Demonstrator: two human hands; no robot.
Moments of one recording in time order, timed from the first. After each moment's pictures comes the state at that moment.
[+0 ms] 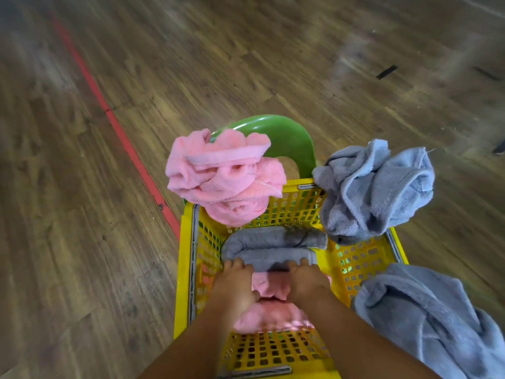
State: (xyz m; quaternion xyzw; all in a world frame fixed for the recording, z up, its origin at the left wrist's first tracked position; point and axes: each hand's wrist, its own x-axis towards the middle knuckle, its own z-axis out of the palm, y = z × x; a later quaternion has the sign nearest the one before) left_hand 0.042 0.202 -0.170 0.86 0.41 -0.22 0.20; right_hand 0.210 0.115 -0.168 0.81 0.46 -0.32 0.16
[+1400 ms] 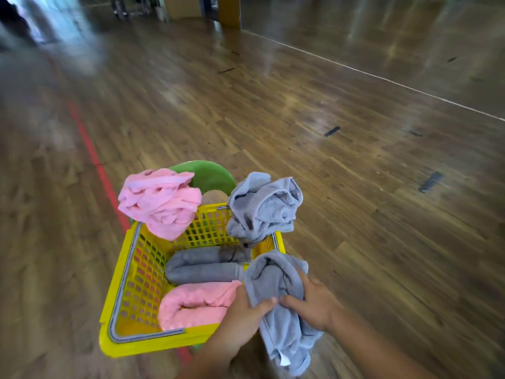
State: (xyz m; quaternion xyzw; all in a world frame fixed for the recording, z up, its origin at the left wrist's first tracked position) left_hand 0.189 -0.037 -0.030 0.60 0.46 0.11 0.65; right_hand 0.371 -0.119 -0.020 0.79 0.41 -0.42 -0.16
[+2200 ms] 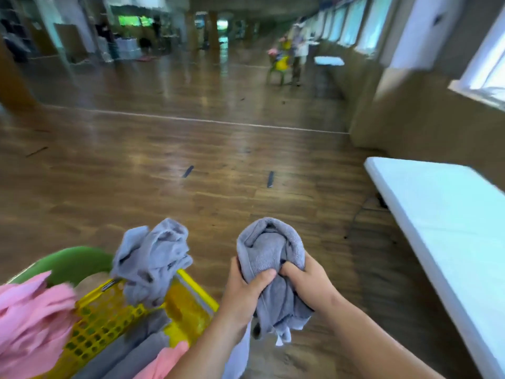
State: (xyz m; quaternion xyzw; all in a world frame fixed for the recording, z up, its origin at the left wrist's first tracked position) left_hand 0.256 -0.119 0.088 0.59 0.13 0.06 0.79; right_hand 0.316 -0.267 0.118 0.80 0.06 -0.16 -0.58
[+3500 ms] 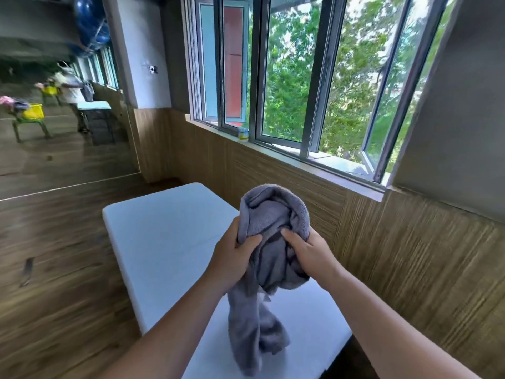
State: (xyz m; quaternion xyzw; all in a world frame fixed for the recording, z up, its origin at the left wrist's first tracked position) left_hand 0.405 -0.827 0.214 0.74 -0.30 -0.09 0.60; right_hand 0.308 -0.992 0.220 0.75 -0.19 0.22 -0.59
